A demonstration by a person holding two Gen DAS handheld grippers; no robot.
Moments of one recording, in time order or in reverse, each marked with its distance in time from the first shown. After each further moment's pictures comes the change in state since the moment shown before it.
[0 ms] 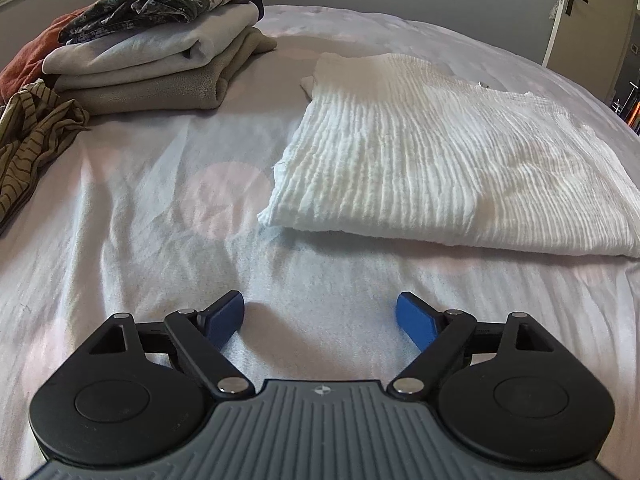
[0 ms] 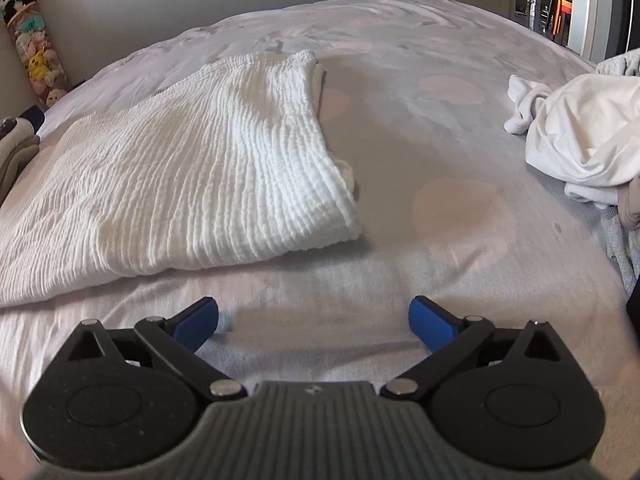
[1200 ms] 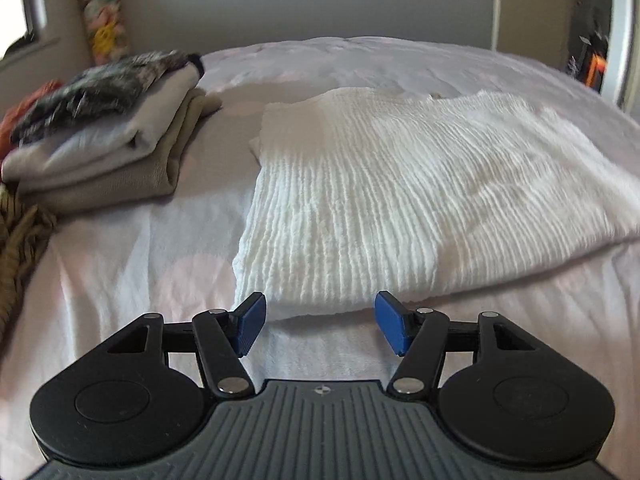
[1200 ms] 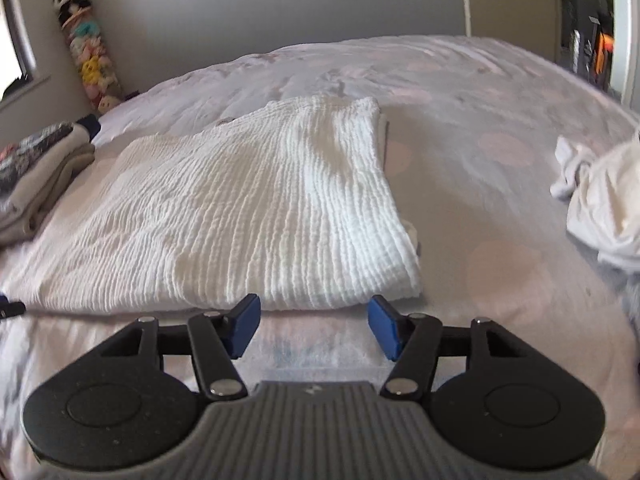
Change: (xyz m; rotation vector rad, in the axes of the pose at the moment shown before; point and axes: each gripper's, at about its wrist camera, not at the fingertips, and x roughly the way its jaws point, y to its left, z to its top) left arm -0.009 -0.032 0.031 0.328 -0.103 -0.003; right arm -0.030 0.026 0.012 -0.138 -0.105 0.122
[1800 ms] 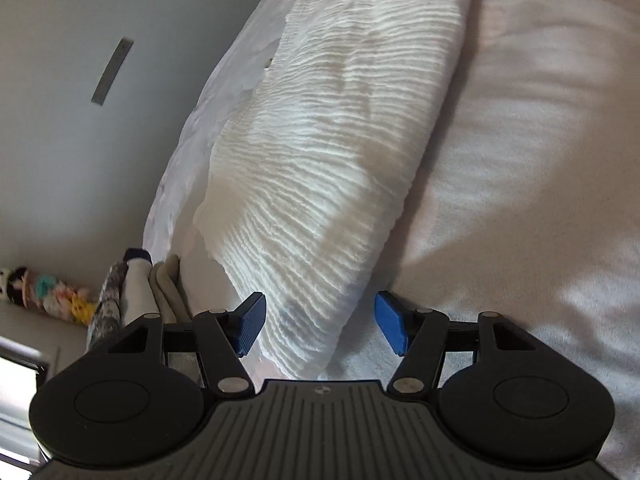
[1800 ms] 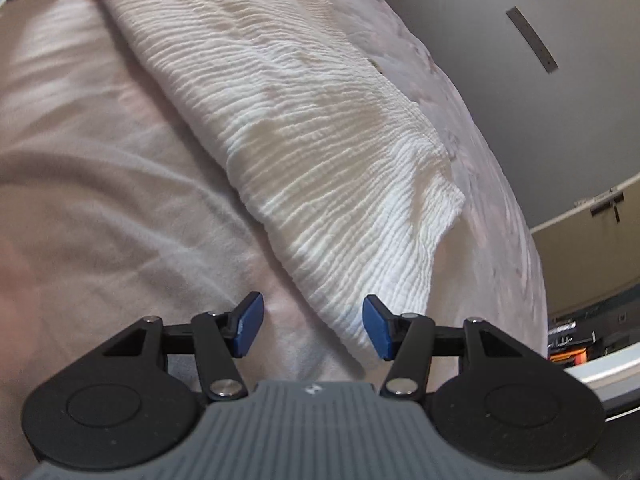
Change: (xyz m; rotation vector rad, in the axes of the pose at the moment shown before) left arm 0.027 -0.062 -0.037 0.978 -0.049 0.173; right arm 0.031 0.063 -0.025 -1.024 0.108 -0.205
